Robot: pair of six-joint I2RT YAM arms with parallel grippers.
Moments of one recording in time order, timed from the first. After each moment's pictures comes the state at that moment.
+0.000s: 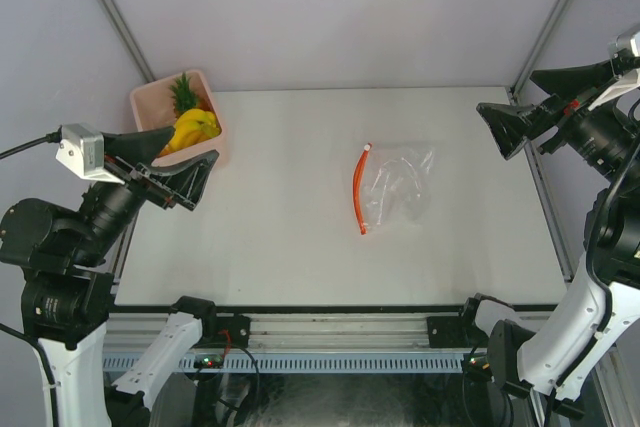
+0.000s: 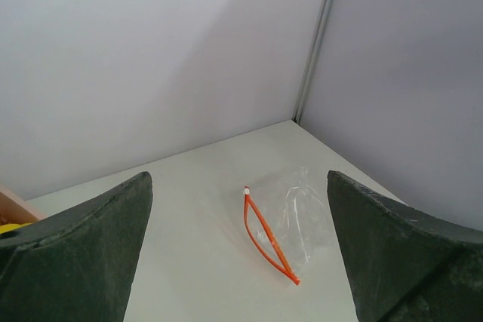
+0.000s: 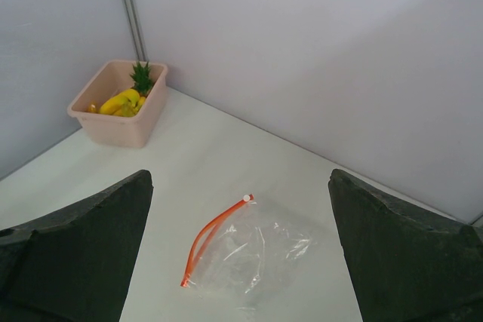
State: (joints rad) left arm -0.19 0.69 1.47 -0.54 0.40 -0.24; right arm -0.40 1.11 2.15 -0.95 -0.96 0.07
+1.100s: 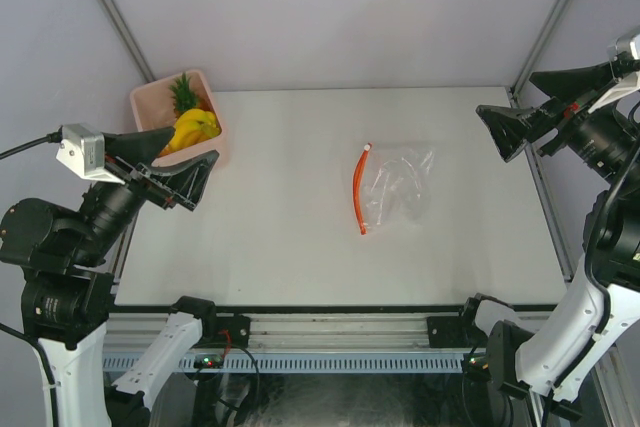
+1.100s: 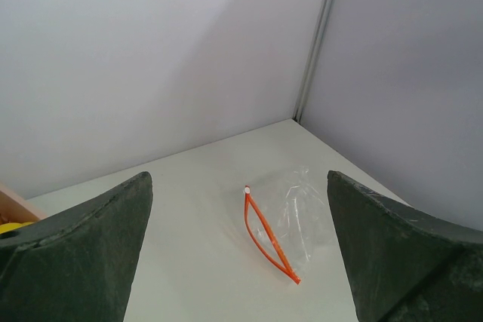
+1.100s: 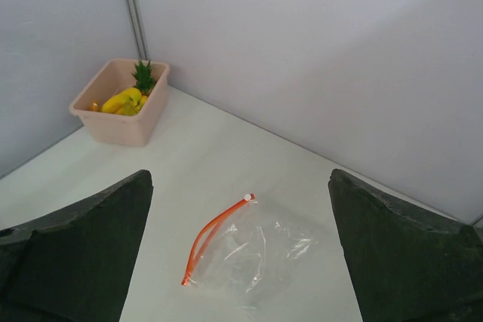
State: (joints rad) left arm -0.19 0.69 1.47 -0.54 0.40 -0.24; right arm -0.41 1.10 2.15 -0.95 -0.98 0.07
